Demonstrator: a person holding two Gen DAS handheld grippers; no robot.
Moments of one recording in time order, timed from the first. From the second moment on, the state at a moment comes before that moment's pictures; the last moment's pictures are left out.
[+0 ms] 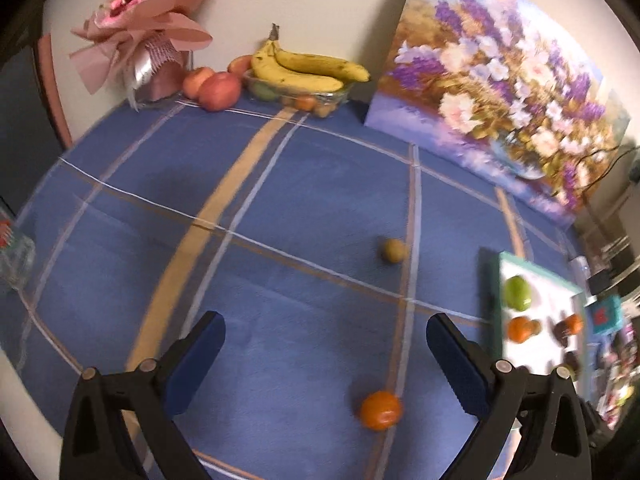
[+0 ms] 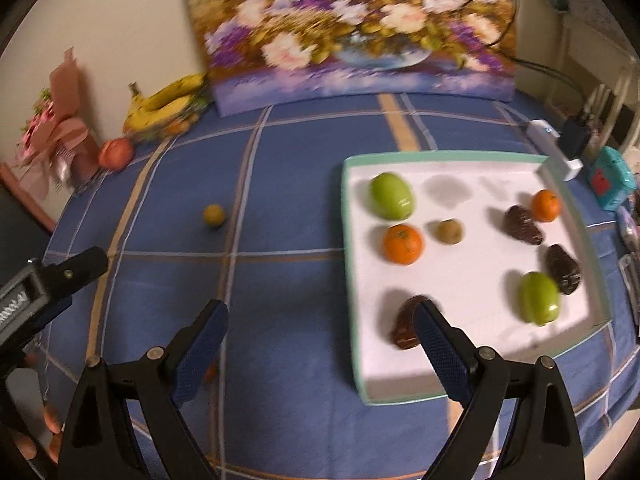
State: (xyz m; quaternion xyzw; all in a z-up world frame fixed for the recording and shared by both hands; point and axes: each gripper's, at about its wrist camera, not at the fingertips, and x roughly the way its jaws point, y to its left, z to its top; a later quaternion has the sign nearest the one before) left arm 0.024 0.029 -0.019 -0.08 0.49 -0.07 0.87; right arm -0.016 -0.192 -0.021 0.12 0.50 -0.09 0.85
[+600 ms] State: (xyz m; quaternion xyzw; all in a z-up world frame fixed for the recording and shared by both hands) left arm 0.054 0.071 -0.066 -0.07 0.56 0.00 0.83; right arm 0.003 -0.119 -0.078 0.09 0.60 0.03 0.80
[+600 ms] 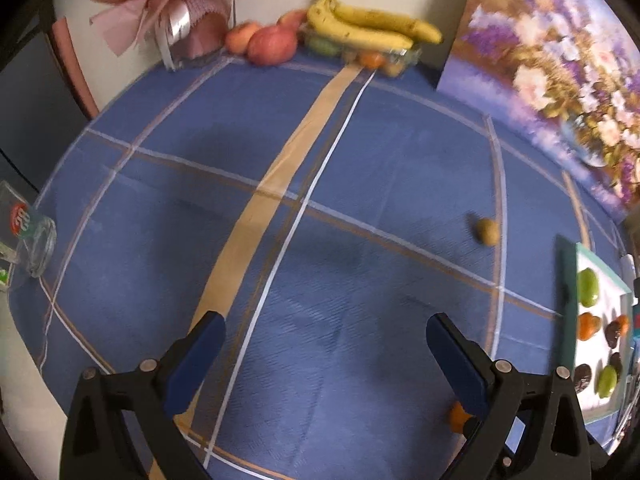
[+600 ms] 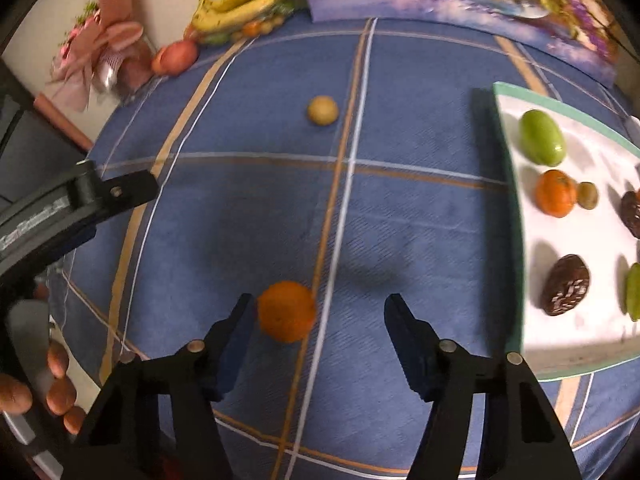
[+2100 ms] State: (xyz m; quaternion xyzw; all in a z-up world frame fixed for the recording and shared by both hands) left arm 0.077 0.001 -0.037 -0.11 0.54 -0.10 0.83; right arm 0.017 -0.210 -0.051 0.18 0.52 -0.11 0.83
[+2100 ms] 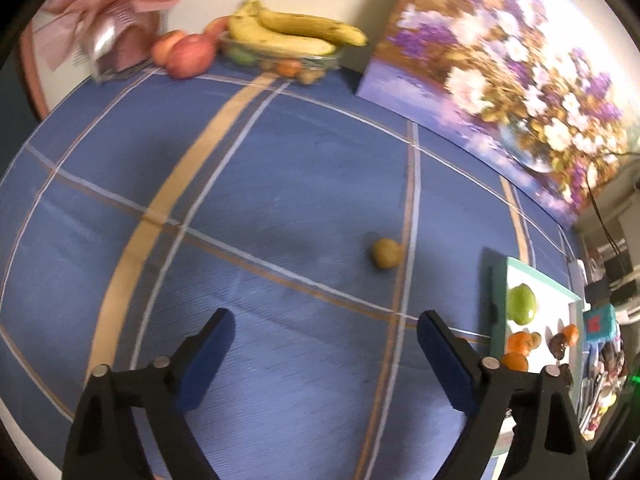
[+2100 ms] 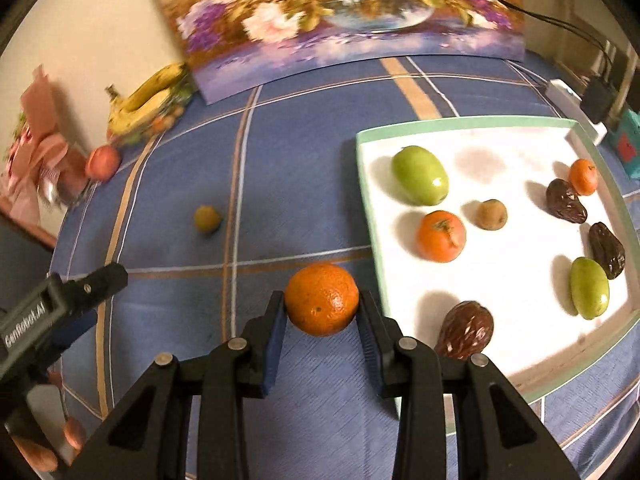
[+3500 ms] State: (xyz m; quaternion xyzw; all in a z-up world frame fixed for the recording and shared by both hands) left arm 0.143 -0.058 -0.088 -0.10 0.57 -0.14 0.80; right arm 0.039 -0.240 -0.046 0.18 0.52 -0.14 0.82
